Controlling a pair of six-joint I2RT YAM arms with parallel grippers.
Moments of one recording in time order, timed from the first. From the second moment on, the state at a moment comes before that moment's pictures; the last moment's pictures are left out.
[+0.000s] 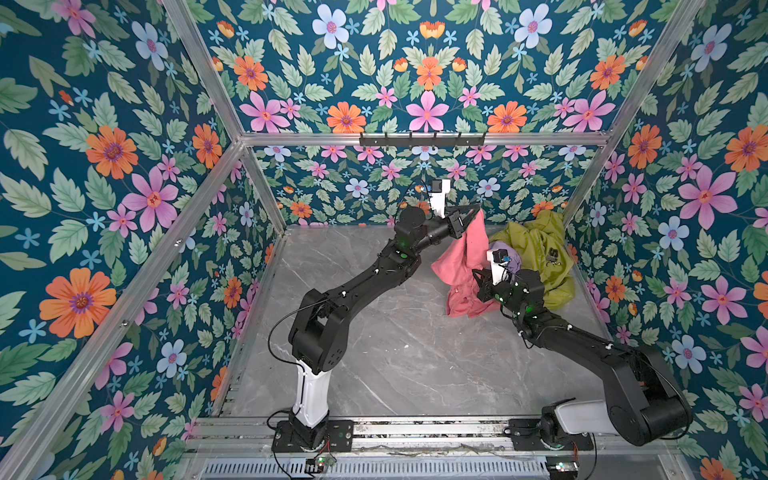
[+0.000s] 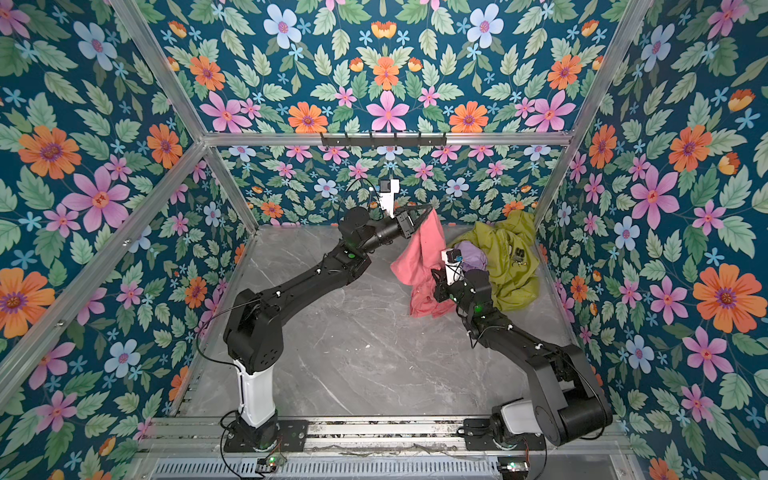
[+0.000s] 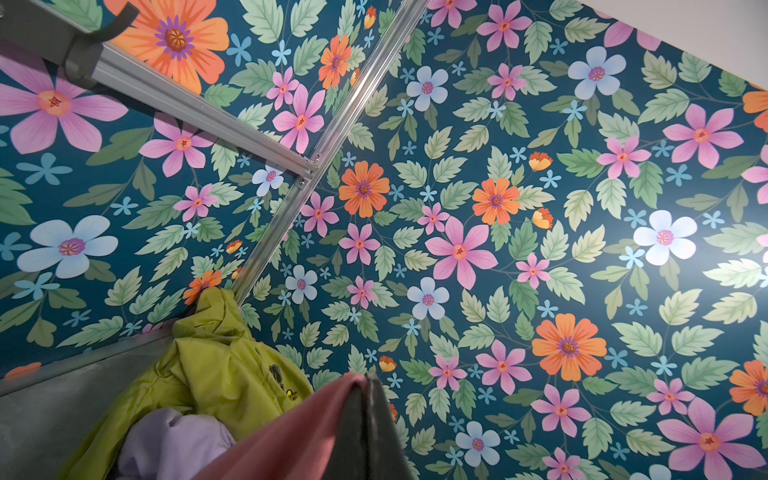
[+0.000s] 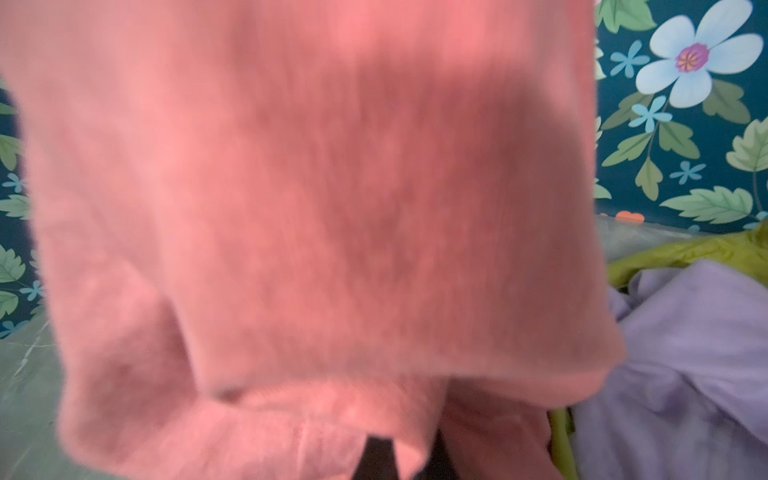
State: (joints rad) left arm -0.70 1.96 1.67 0.58 0.43 -0.75; right arm 0.29 1.35 0.63 0.54 -0.28 0.12
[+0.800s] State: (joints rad) left arm -0.68 1.94 1.60 0.63 0.41 -0.76; right arm 0.30 1.12 0.70 0.40 -0.26 0.16
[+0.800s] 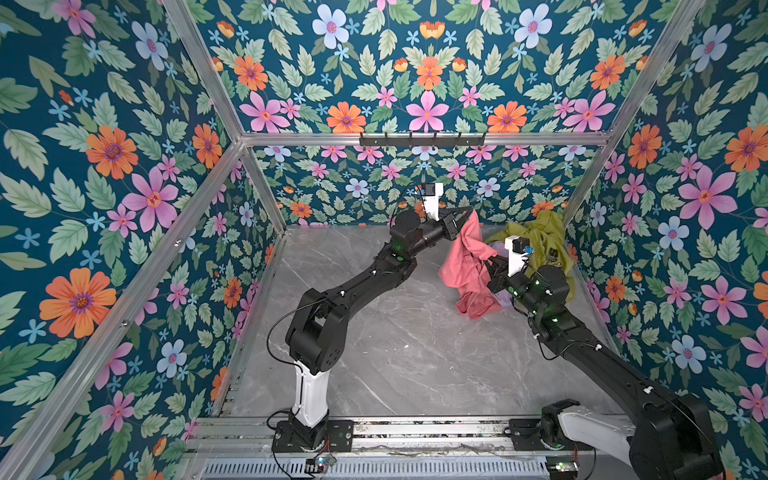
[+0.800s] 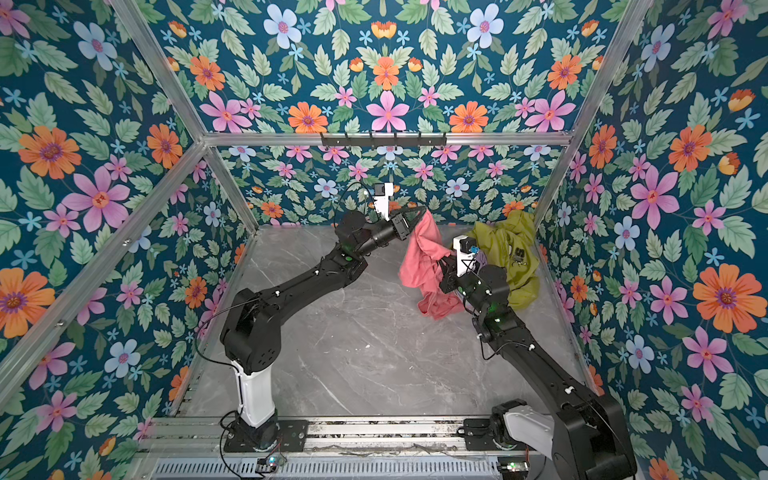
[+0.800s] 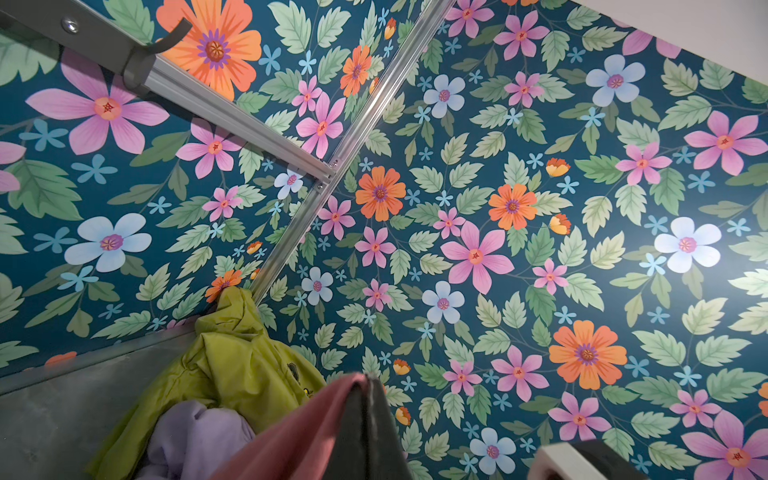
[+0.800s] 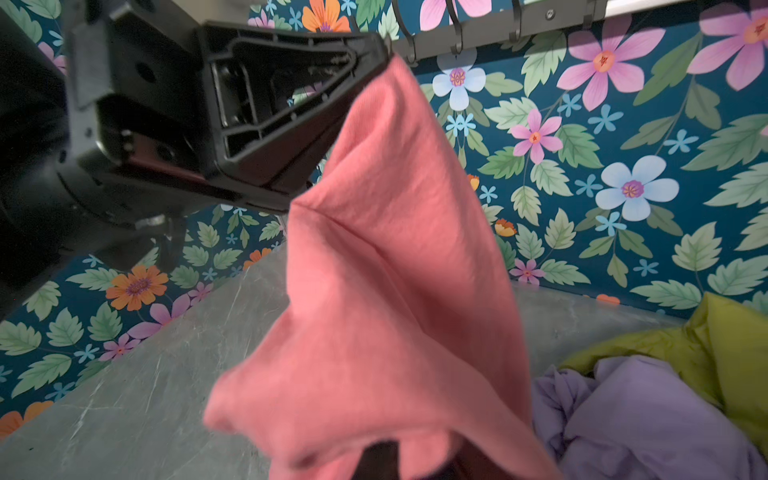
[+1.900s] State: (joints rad) left arm -0.68 1.85 1.74 0.56 0.45 -0.76; right arm 0.33 1.06 0.91 0.20 -0.30 0.17
